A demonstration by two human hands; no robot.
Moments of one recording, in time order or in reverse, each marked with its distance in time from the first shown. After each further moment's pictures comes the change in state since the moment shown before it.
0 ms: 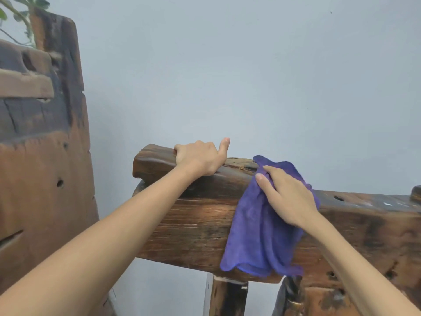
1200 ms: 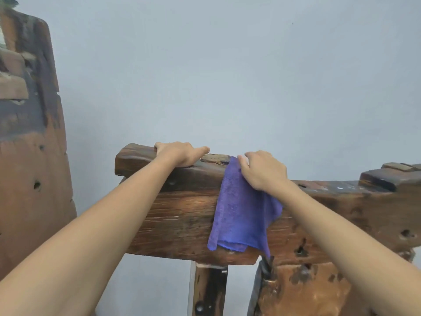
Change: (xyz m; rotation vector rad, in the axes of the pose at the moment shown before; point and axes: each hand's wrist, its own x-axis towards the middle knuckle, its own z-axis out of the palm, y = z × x) left_hand 0.005 -0.001 -0.013 0.073 -0.278 -0.028; right_hand 0.028 -0.012 -0.024 -0.261 -0.095 0.151
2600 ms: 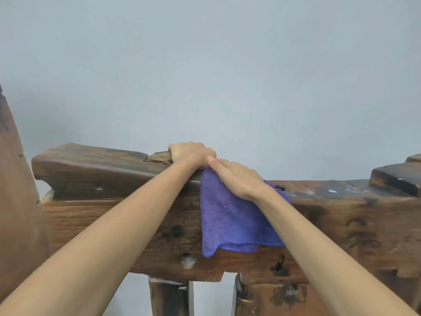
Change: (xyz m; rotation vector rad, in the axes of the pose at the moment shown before) left_hand 0.051 0.163 0.046 0.114 0.076 -0.137; right_hand 0.027 0.083 0.018 0.462 -0.400 -0.112
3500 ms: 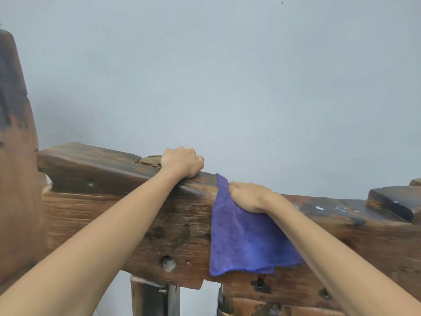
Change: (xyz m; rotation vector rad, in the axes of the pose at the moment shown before) left_hand -0.004 0.002 0.007 0.029 0.173 -0.015; right_hand 0.008 0.062 -0.031 -0.282 -0.281 -0.097
